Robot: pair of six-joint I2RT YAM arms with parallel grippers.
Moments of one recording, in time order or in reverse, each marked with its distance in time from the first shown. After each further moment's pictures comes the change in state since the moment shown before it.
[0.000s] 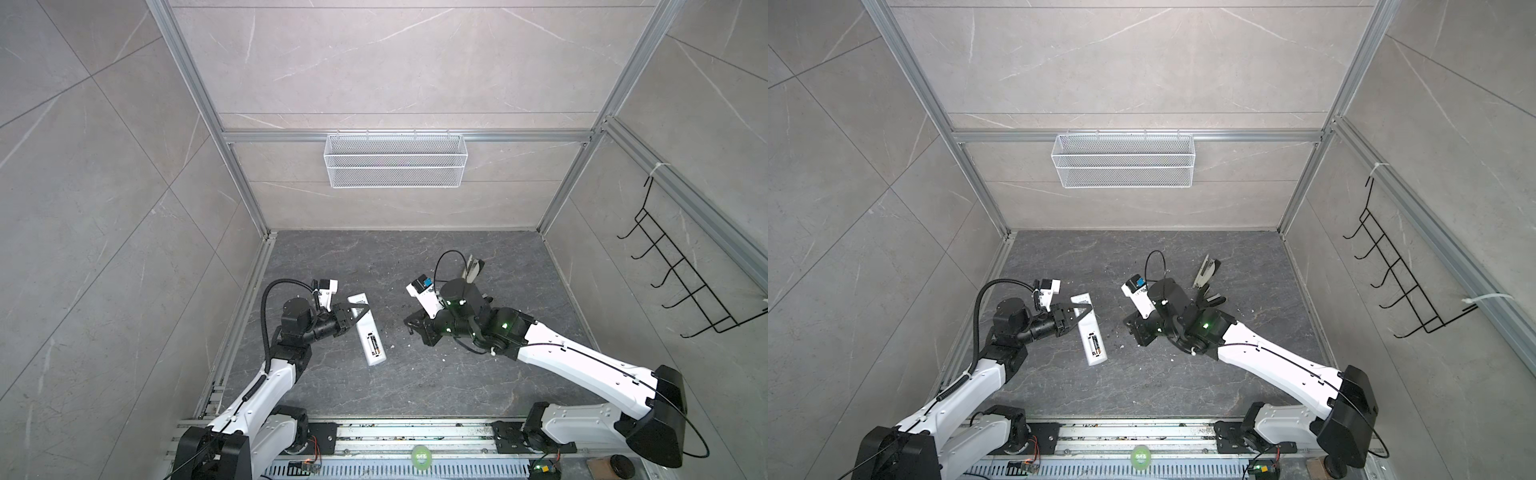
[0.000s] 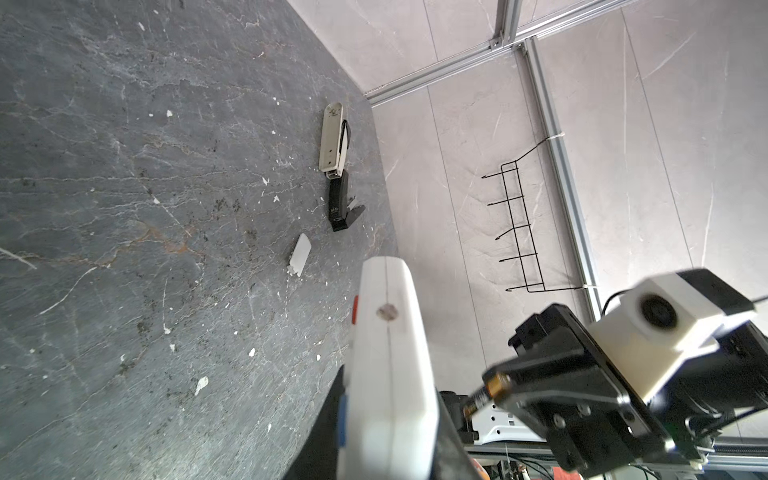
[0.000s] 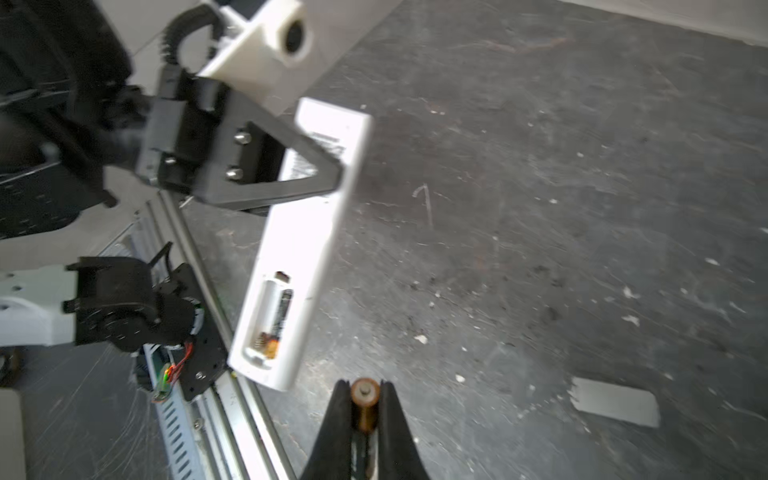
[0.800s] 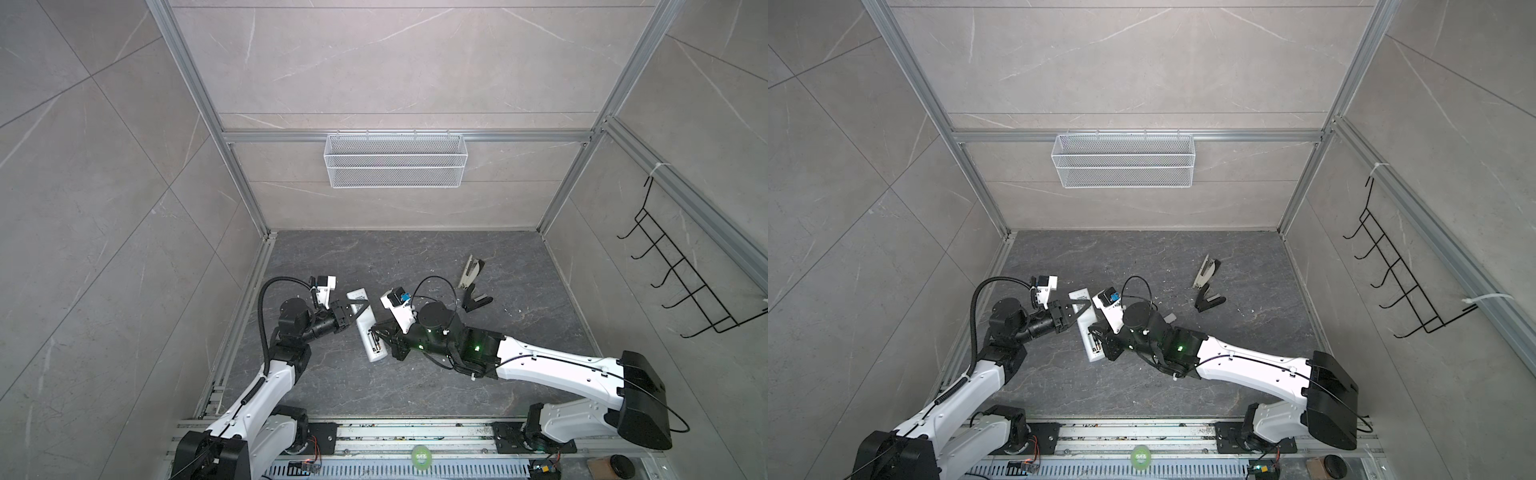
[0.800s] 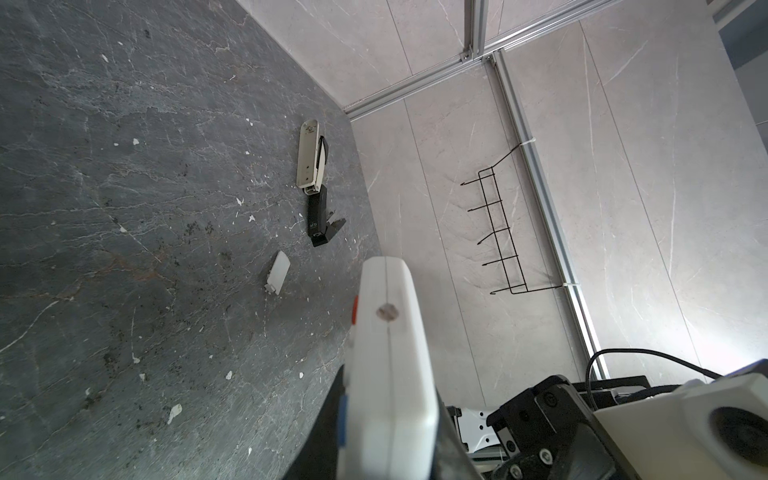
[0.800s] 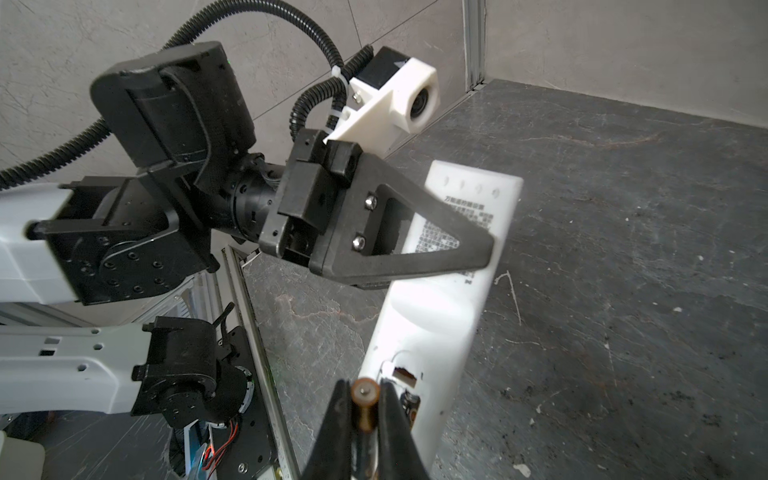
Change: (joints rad) left arm 0.000 -0.014 0.000 0.080 0.002 -0.045; right arm 0.163 0.110 -0.073 0.406 0.128 0.074
